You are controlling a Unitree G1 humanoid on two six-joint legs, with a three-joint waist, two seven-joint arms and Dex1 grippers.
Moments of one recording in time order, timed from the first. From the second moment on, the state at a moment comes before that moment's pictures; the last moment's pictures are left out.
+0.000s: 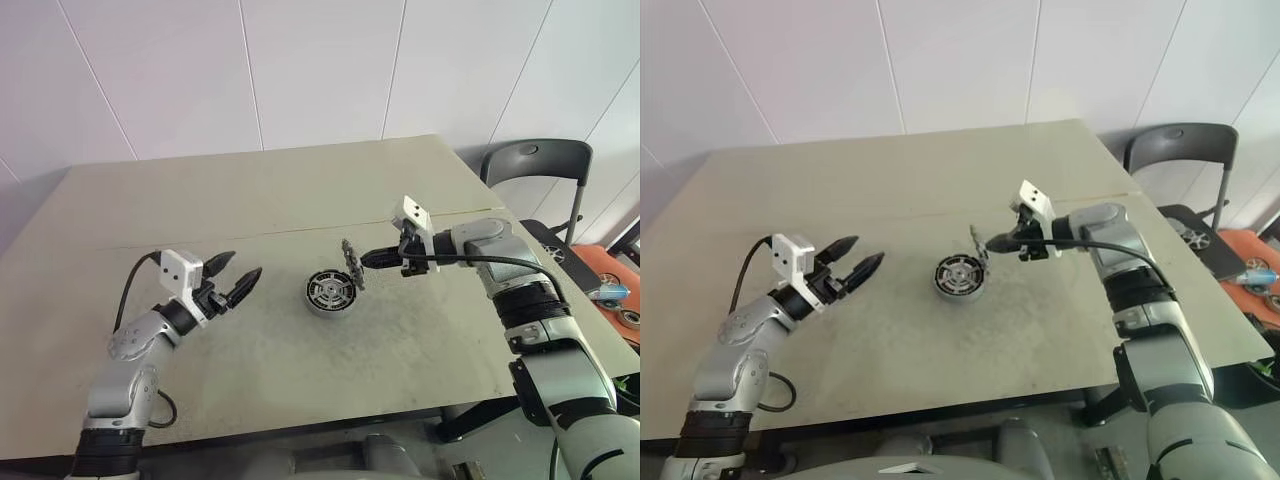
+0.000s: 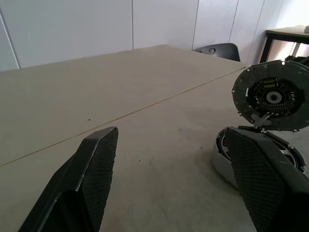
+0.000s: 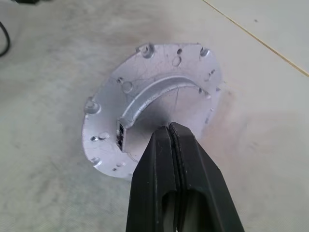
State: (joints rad) left arm -0.04 0.42 0.13 -0.14 -0.46 0.21 -0.66; right arm -0.78 -0.52 0.18 0.45 0.17 0.53 1.32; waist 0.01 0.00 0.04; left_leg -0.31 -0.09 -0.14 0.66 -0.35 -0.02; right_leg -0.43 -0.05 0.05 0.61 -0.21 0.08
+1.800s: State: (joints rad) left arm 0.00 0.43 0.11 -0.16 -0.43 0.21 -0.67; right arm -0.70 -0.33 0.26 0.46 0.15 0.47 1.11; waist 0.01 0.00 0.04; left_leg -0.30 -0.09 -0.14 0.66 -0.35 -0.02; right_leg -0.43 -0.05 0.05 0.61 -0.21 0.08
